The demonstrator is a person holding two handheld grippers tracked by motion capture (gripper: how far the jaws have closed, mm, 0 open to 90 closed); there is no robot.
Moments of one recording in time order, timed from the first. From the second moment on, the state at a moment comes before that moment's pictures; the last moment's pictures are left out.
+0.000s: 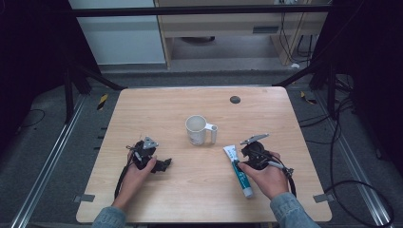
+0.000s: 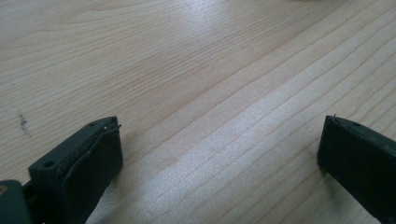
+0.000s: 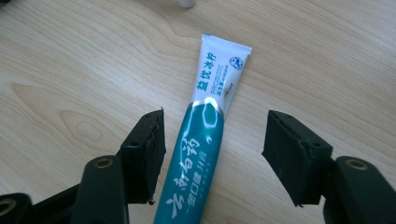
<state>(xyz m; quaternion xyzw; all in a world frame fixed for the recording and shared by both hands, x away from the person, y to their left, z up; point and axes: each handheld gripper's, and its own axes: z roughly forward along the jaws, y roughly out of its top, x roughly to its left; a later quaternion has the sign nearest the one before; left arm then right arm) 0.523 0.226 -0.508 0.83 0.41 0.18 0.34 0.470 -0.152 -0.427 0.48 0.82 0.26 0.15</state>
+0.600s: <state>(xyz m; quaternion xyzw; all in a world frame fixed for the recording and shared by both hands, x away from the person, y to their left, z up) 0.523 0.226 -0.508 0.83 0.41 0.18 0.34 0.493 -0.132 -0.455 0.49 0.83 0.23 0.13</state>
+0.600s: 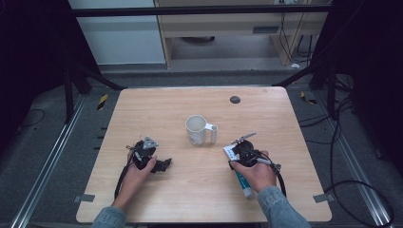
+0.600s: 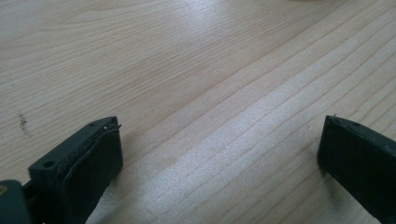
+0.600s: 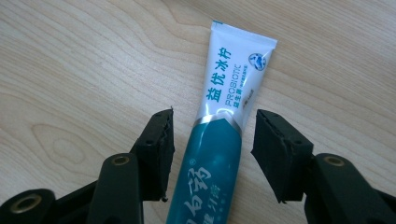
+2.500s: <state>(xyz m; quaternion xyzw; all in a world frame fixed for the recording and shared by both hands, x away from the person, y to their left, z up) 0.523 0.226 -0.509 0.83 0.41 0.18 0.34 0.507 -0.130 -0.475 0.51 0.83 0.21 0.09</state>
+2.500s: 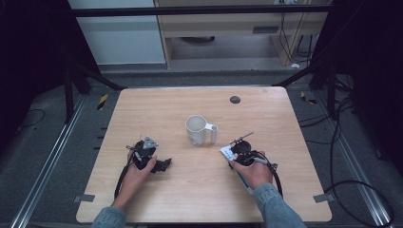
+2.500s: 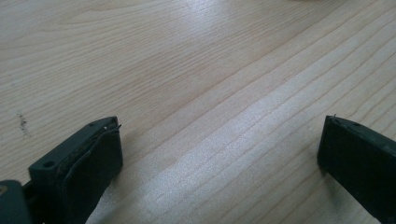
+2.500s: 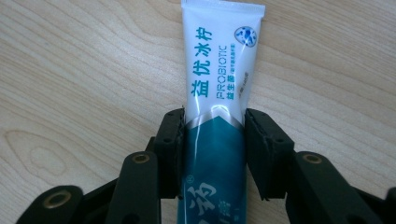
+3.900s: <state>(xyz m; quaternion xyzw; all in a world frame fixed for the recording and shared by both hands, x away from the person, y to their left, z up) 0.523 0.226 -0.508 0.83 0.41 0.18 0.34 0.503 -0.145 -0.442 0.50 0.82 0.28 0.09</state>
